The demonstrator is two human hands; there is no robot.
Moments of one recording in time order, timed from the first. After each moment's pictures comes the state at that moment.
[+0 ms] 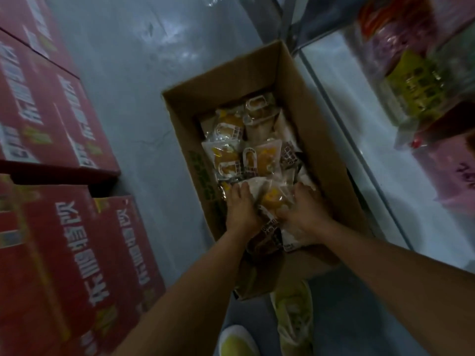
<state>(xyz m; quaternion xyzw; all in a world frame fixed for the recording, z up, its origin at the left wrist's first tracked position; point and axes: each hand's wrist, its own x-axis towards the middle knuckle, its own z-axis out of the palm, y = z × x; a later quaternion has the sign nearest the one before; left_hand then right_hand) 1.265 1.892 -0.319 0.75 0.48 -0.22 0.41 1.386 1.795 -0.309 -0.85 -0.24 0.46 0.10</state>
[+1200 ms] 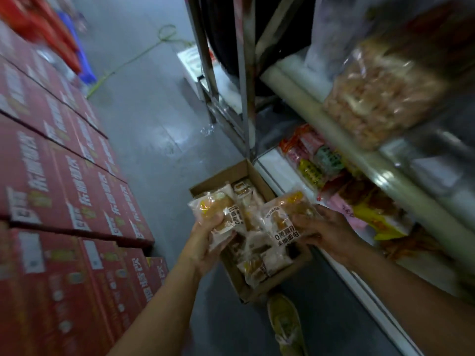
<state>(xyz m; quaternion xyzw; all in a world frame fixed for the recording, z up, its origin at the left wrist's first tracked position) 1.225 1.927 0.002 0.31 0.46 0.07 0.83 1.404 1.727 0.028 -0.63 0.02 0.49 0.60</state>
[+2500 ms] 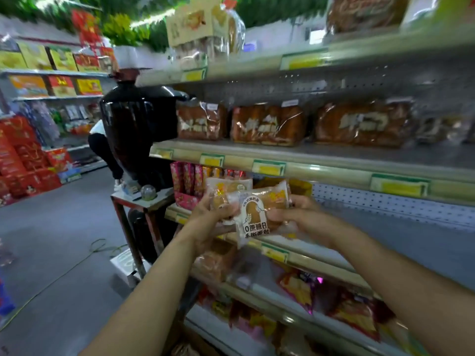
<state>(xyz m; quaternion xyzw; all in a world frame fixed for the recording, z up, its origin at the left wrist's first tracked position) 1.241 1.689 0.595 0.64 0.00 0.06 0.77 1.278 1.463 0.610 -0.69 -0.18 0.16 0.69</state>
